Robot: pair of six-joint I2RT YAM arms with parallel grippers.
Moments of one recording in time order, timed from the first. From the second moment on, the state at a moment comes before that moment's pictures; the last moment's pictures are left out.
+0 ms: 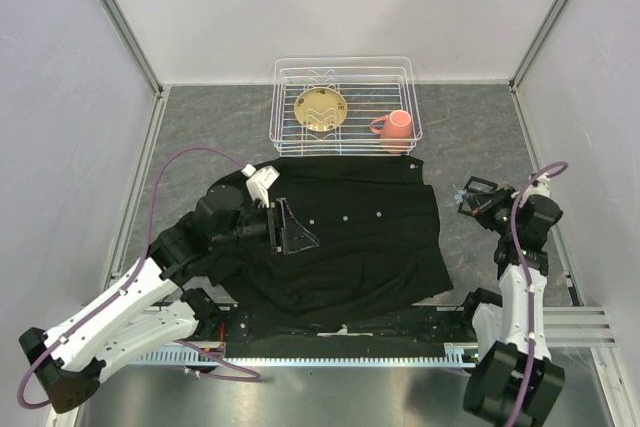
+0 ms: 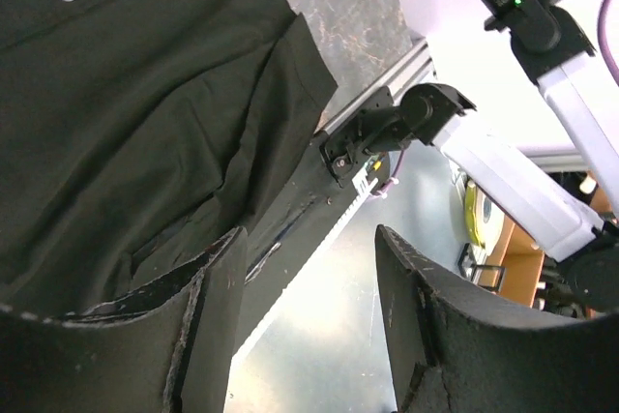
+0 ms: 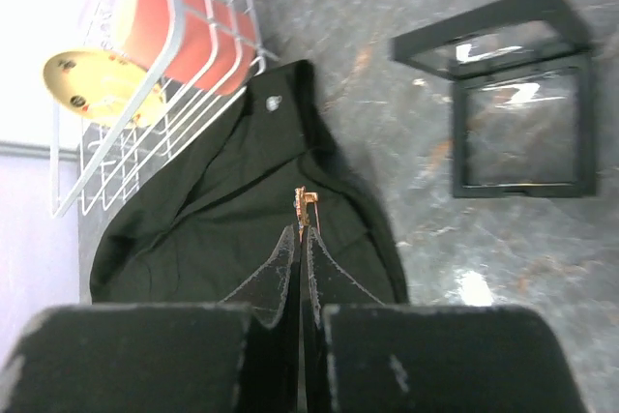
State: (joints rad) left arm -0.78 0.74 0.75 -0.45 0.33 -0.81; right arm -0.38 0.74 0.34 -0.01 -0.51 0.67
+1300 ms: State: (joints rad) left arm -0.78 0.75 0.76 -0.37 0.50 -0.64; right arm -0.59 1.24 0.34 0.40 -0.61 0.54
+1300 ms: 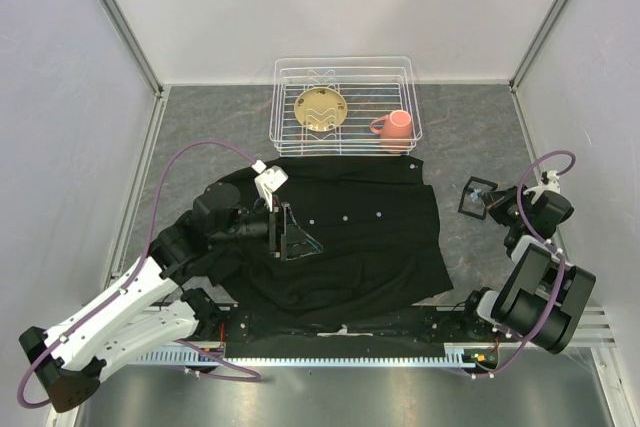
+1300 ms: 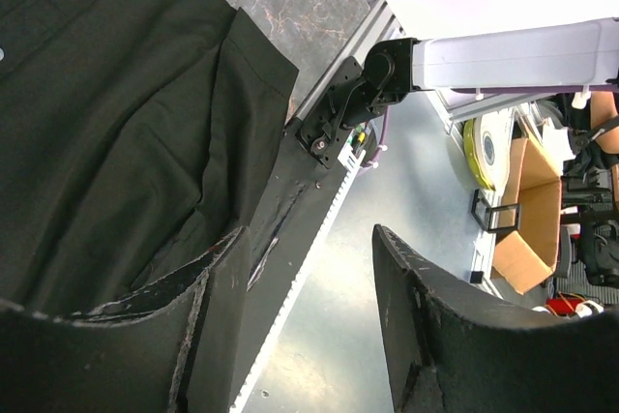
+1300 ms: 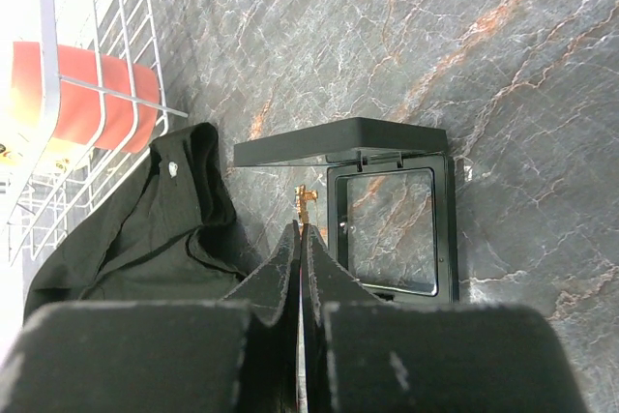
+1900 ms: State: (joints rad) left arm -0.78 0.75 0.76 -0.37 0.50 -0.62; right arm -0.59 1.33 0.33 0.46 -0.61 0.55
